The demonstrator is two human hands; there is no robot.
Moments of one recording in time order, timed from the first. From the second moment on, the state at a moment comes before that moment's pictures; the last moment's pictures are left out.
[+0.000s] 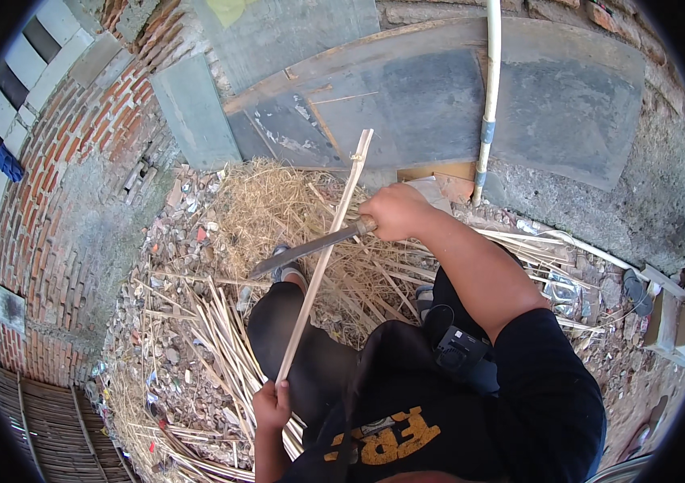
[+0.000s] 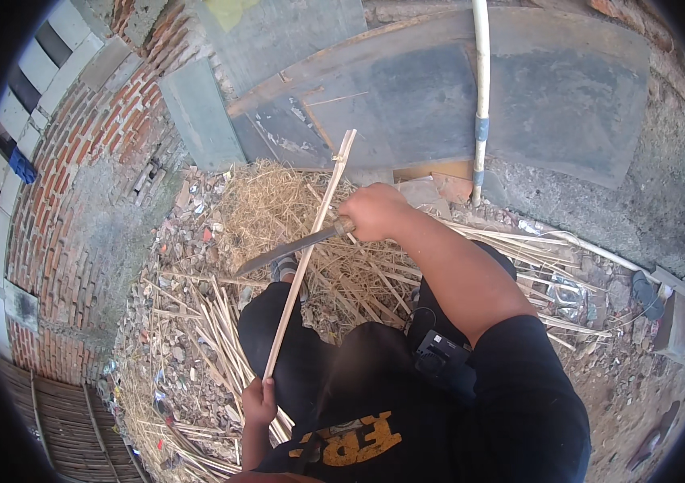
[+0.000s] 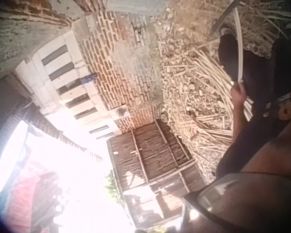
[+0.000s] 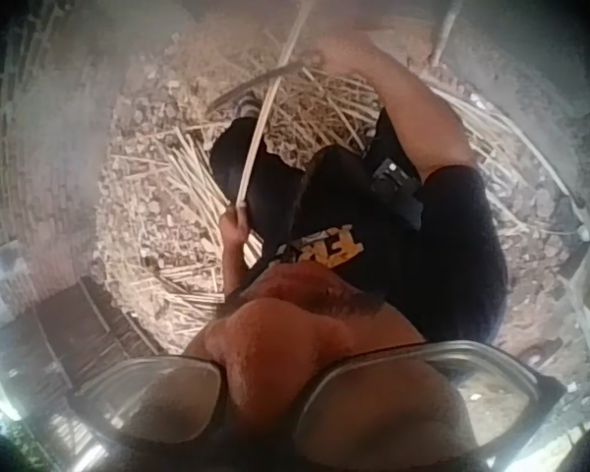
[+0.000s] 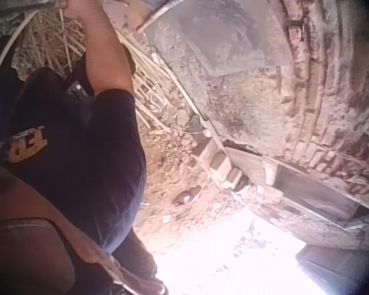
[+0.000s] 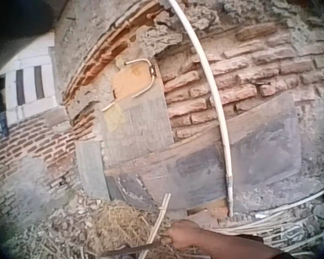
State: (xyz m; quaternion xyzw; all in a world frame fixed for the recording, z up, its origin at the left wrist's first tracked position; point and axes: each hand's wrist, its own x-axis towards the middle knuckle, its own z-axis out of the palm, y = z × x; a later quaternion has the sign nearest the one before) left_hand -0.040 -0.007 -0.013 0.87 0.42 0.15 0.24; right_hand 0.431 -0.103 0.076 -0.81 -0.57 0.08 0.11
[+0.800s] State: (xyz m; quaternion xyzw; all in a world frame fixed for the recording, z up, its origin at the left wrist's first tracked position) left_hand -0.043 -0.005 -0.019 0.87 0.41 0.13 0.23; right_hand 0.476 -0.116 0.067 -0.86 -0.43 0.10 0.26
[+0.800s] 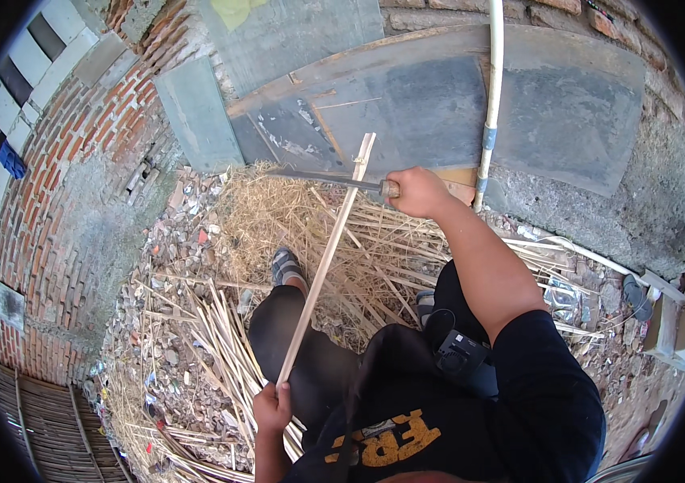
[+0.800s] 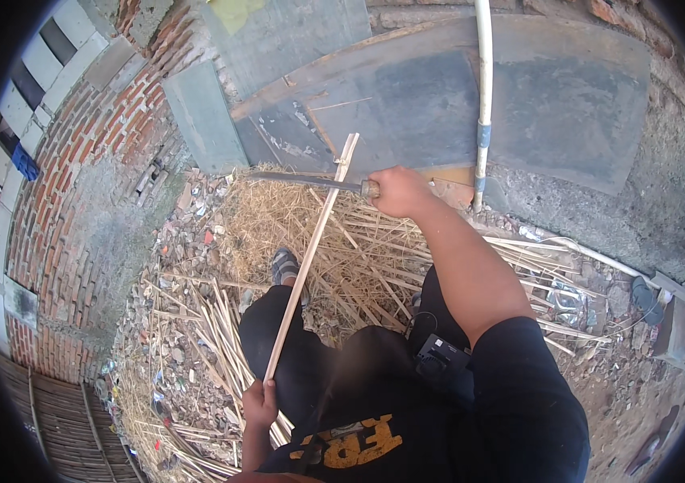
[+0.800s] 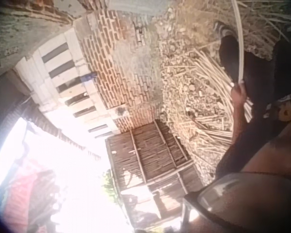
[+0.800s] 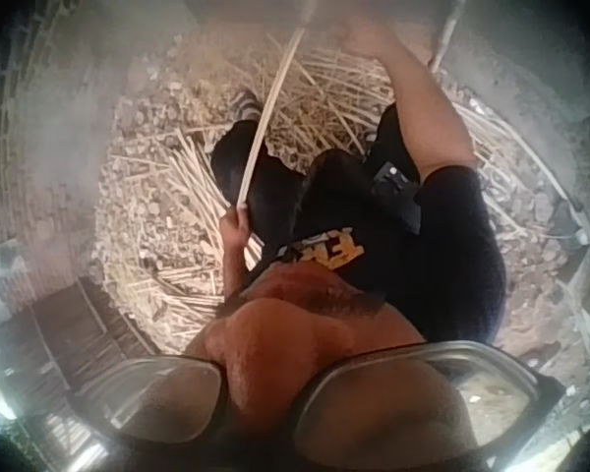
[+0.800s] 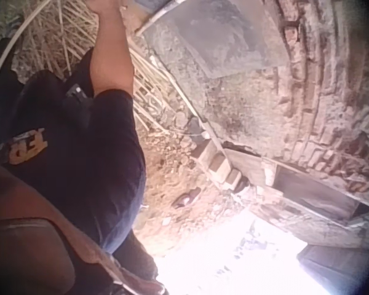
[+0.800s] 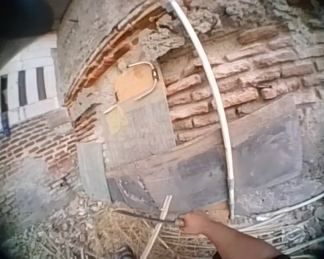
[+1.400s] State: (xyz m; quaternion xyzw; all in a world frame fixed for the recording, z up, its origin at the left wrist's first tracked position) left_hand -0.029 -0.009 -0.021 0.89 0.43 0.14 0.09; right_hand 0.495 -0.112 0.054 -0.91 -0.35 0.06 0.20
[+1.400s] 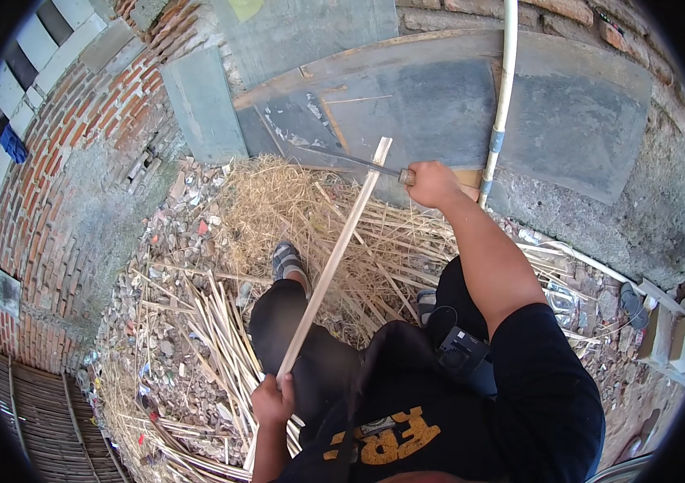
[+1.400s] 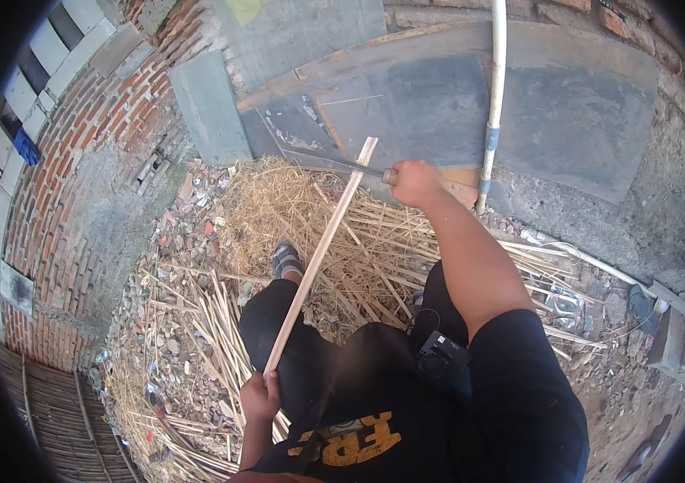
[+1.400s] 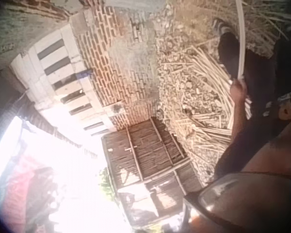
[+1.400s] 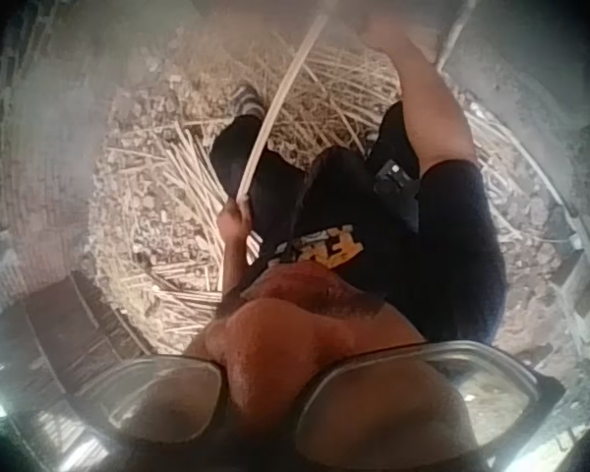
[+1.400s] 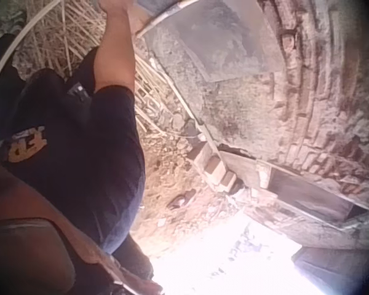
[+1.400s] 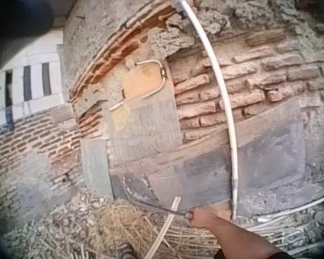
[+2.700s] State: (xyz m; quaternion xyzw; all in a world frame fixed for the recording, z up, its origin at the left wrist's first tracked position) left_hand -0.031 -0.008 -0.017 0.89 0.42 0.14 0.11; right_hand 0.484 -0.103 0.047 -0.93 -0.32 0.05 0.19
